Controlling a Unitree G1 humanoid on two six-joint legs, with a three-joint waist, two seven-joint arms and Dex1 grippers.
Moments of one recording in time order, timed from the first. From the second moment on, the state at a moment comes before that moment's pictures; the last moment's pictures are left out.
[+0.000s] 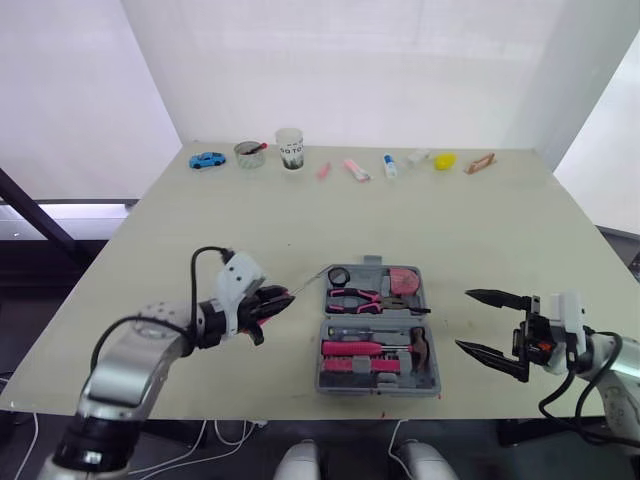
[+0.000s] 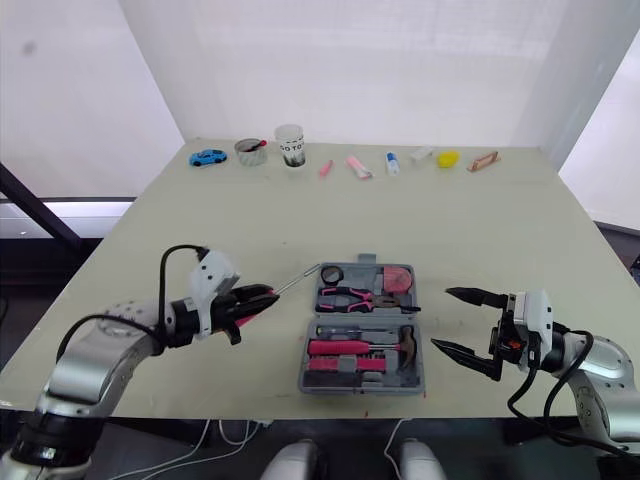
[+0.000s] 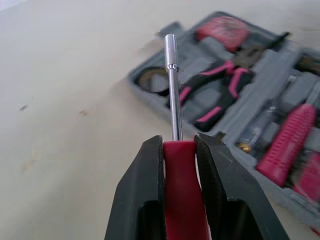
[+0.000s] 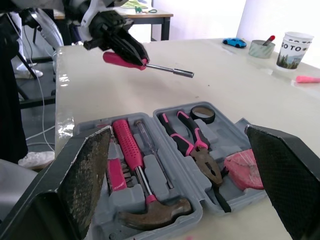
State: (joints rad) left arm -0.31 0.77 -0.02 -0.24 -0.35 0.60 -0.92; right arm 0.02 -0.63 -0.16 -0.10 0.58 -0.05 1.24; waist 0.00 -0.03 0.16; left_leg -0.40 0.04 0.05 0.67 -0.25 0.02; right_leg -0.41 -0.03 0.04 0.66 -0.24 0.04
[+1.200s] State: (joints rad) left arm -0.37 0.70 -0.53 -0.34 -0.14 0.61 -1.12; right arm 0.13 -0.69 -0.21 -0.09 0.59 -0.03 1.34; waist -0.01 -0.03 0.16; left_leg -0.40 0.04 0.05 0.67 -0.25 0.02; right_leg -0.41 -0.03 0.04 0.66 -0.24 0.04
